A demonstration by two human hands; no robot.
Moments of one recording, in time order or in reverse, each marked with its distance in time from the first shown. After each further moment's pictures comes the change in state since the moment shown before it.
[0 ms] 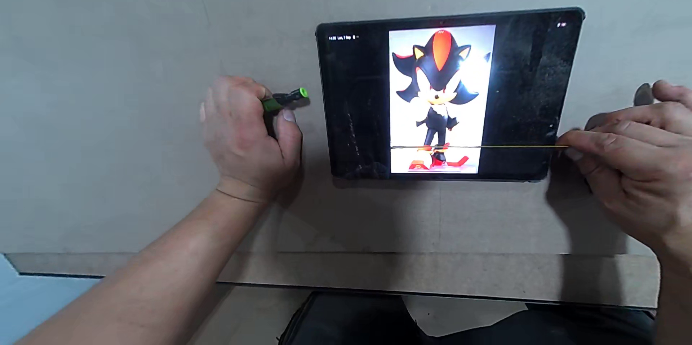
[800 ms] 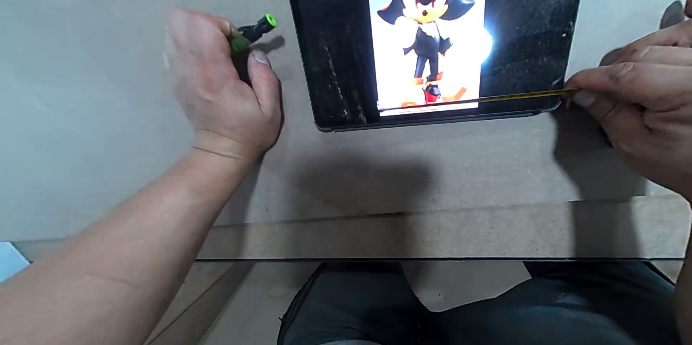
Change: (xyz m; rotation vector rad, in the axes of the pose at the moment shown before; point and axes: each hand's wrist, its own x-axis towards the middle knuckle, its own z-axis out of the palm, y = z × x) left_hand 0.002 0.003 -0.001 0.027 -0.057 -0.049; right_hand -0.020 0.007 0.011 -0.011 -0.024 -0.016
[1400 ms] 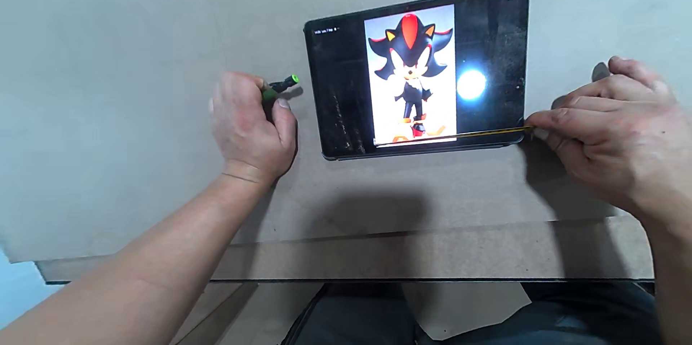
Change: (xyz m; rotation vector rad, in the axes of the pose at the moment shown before) left_hand 0.000 0.005 -0.003 0.003 0.009 0.003; right_hand 0.008 -0.026 -0.013 -0.062 0.033 -0.033
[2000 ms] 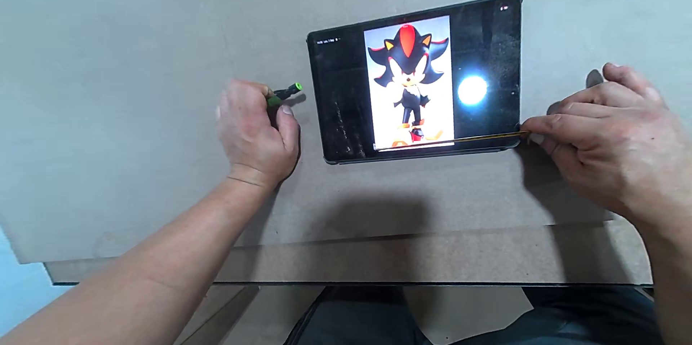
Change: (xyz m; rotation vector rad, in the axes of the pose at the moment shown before) left_hand -0.001 0.001 0.001 0.007 0.023 0.002; right_hand 0.000 -0.002 0.001 -0.001 0.016 0.007
